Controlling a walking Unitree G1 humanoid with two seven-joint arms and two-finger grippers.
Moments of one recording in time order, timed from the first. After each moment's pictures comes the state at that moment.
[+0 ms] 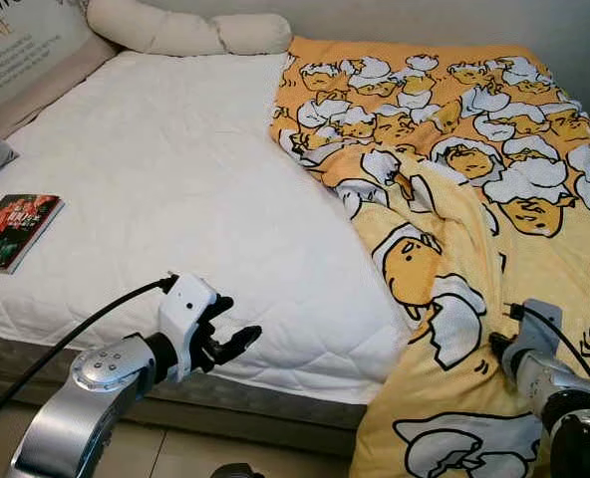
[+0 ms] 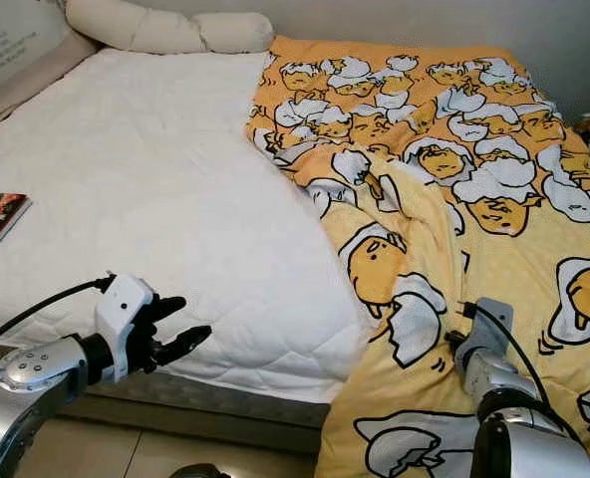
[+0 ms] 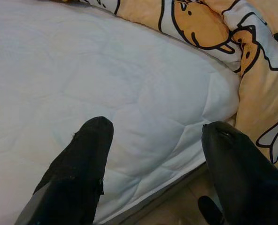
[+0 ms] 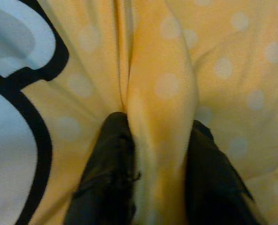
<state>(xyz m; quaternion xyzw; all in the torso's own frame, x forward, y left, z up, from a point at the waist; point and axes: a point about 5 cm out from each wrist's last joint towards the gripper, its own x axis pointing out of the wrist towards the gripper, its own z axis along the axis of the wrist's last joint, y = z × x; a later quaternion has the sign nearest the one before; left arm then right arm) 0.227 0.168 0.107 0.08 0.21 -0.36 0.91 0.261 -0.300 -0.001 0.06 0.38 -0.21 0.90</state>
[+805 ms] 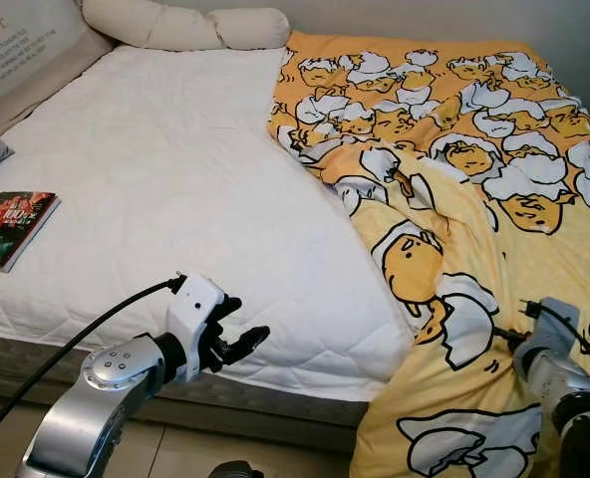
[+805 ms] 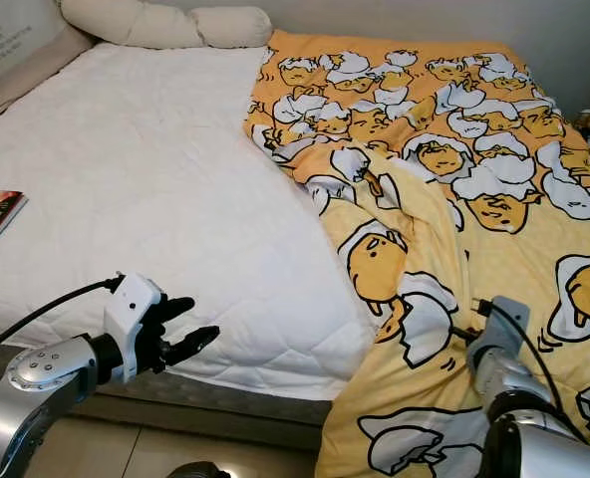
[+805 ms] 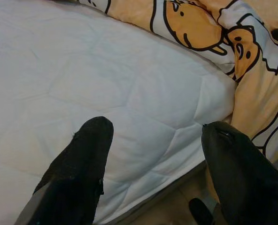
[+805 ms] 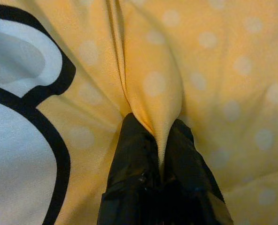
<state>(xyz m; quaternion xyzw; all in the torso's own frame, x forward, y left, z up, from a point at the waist) 0.228 0.159 0.103 0.07 0.21 -0.36 0.91 0.262 -0.313 0.008 0.09 0.34 -0.20 0.91</state>
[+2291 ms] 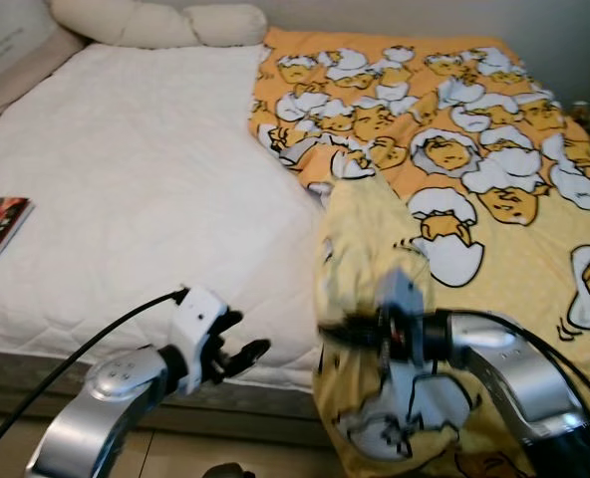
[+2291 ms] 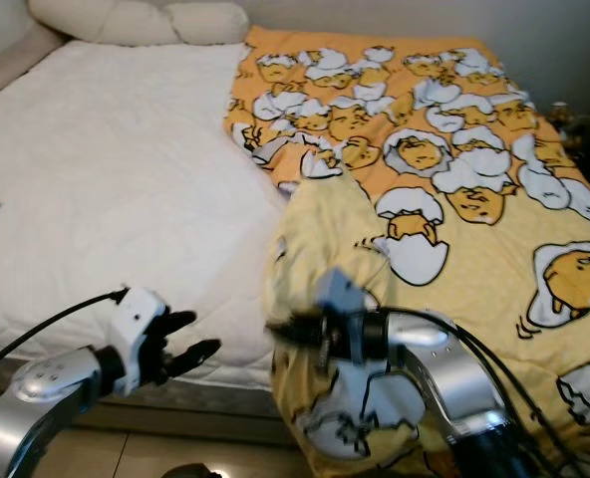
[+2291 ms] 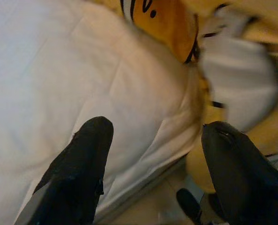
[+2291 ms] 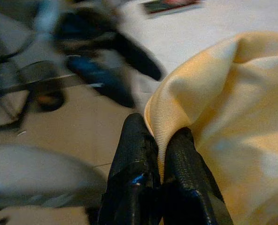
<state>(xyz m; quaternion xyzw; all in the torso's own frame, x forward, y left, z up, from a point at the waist) 0.219 0.164 0.088 0.06 0.23 -0.36 0.90 0.241 -0.126 0.110 -0.06 0.15 0.62 0.77</state>
